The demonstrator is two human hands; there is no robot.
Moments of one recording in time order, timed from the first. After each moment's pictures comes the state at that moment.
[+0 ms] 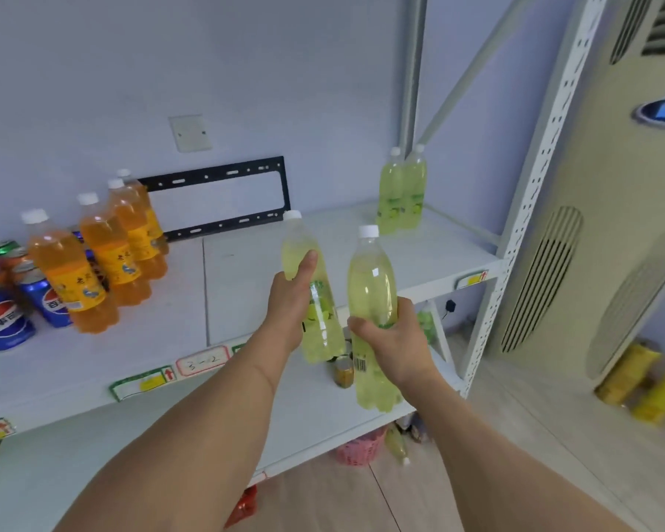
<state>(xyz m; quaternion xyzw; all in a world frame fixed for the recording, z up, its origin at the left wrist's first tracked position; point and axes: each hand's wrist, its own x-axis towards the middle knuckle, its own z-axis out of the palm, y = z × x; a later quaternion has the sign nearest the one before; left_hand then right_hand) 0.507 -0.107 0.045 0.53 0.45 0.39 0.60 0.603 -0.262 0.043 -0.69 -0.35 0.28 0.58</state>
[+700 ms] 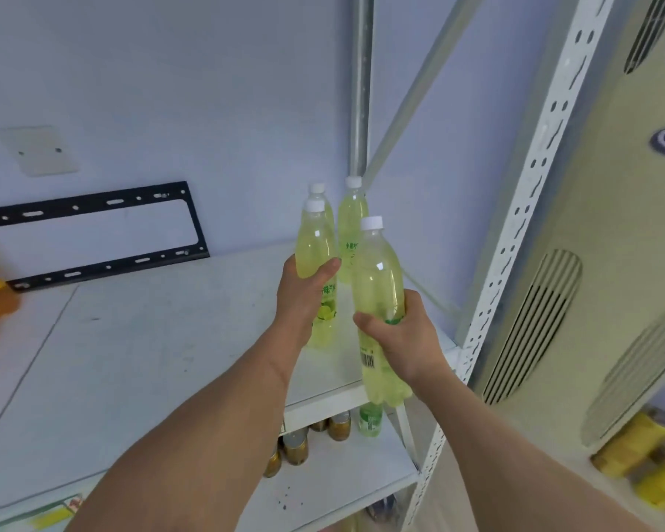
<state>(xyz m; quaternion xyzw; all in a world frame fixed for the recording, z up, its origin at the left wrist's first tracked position) 0.819 0.021 0.048 0.54 0.40 0.46 0.58 0.915 -0.129 0.055 -0.68 -0.38 0.26 0.57</state>
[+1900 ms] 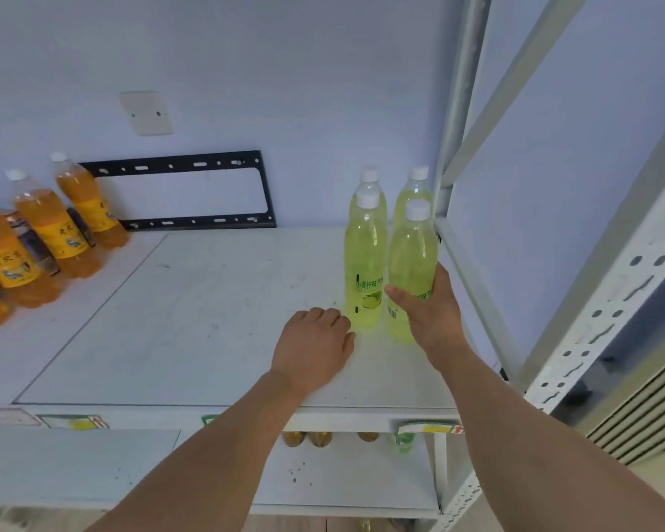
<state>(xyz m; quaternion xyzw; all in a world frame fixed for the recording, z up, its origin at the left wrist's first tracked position) 0.811 0.014 -0.031 0.85 0.43 0.20 -0.24 1.008 -0.004 0.018 -0.60 -0.45 0.34 0.56</state>
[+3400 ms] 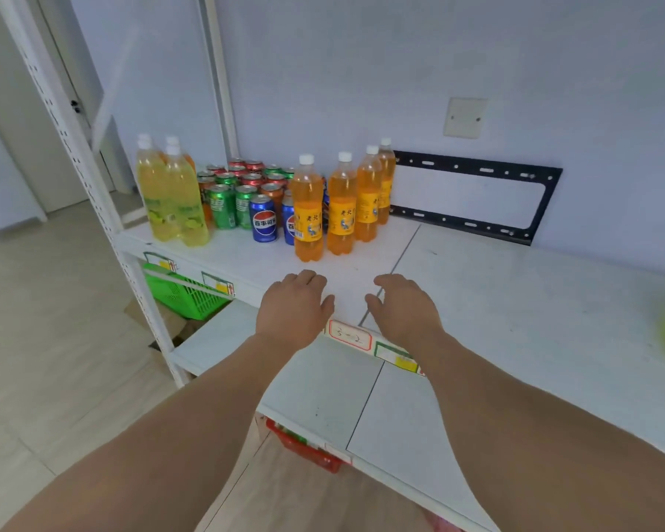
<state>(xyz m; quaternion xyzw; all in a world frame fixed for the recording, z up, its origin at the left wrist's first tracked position) 0.324 -0.106 0.023 0.66 0.72 0.15 -0.16 0.500 -0.046 0.038 -0.53 -0.83 0.10 0.16</state>
